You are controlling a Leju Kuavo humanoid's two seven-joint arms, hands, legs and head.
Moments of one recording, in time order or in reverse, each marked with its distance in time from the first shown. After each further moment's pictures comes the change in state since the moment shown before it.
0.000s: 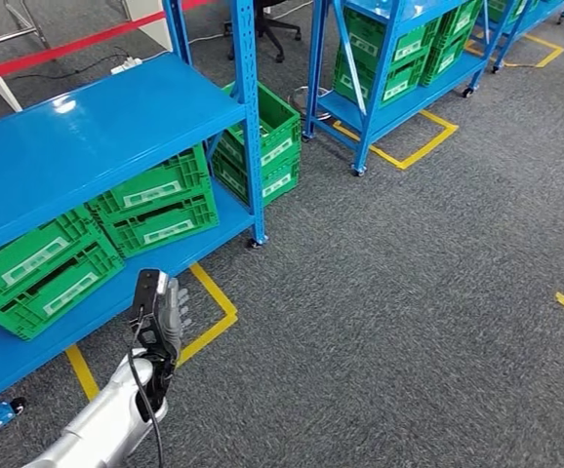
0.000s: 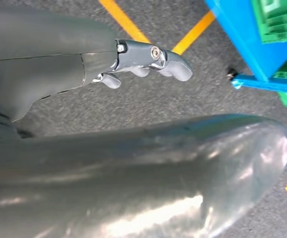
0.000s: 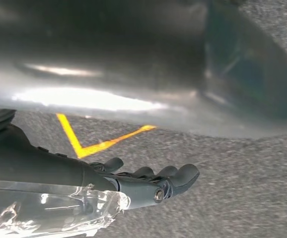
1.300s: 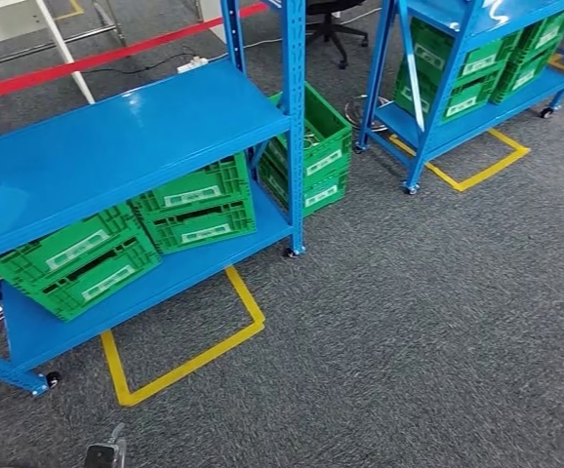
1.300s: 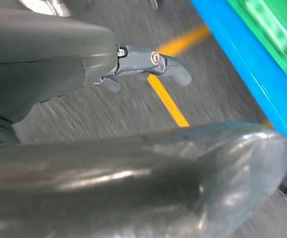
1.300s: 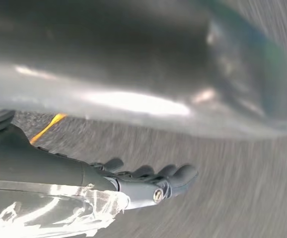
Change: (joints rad) left arm 0.558 0.013 0.323 0.100 -0.360 0.008 -0.583; right arm 0.131 0.192 -0.277 -0.525 -0.284 0.184 -0.109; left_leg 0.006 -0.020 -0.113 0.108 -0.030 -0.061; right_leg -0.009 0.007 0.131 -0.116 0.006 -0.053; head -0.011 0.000
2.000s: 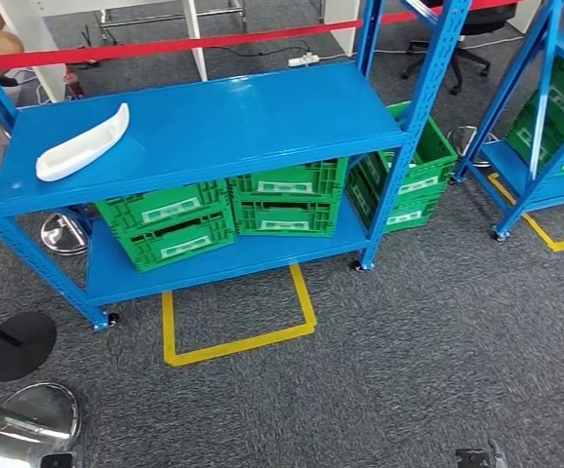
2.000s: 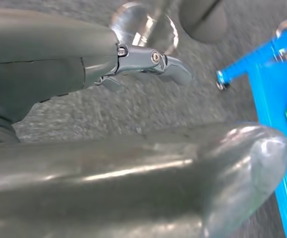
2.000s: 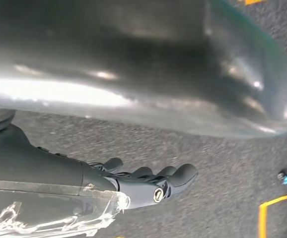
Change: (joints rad) left arm 0.120 -0.336 0.771 -0.347 -0.582 -0.331 0.111; right arm 0.137 0.052 0.339 -0.318 0.022 -0.163 0.126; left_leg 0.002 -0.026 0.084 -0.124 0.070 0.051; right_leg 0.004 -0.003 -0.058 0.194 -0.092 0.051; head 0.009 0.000
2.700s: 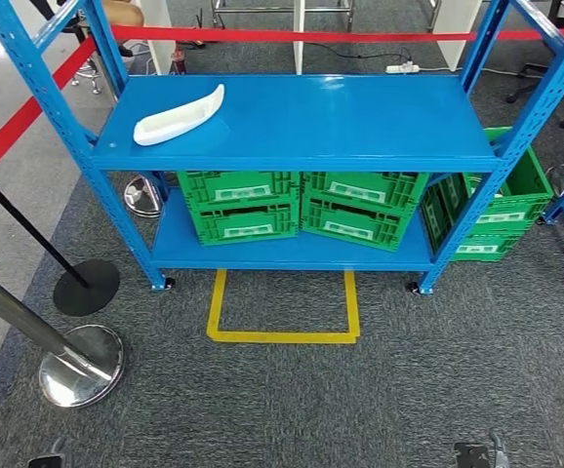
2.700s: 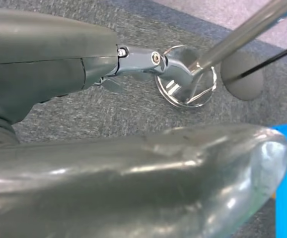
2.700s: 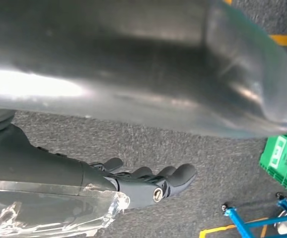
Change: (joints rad) left arm -0.016 -0.020 0.057 -0.015 -0.012 -0.011 -0.020; right arm -0.023 0.006 -0.003 0.009 0.012 -0.023 -0.007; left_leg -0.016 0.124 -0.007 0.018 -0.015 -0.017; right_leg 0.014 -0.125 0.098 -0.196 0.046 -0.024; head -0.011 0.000
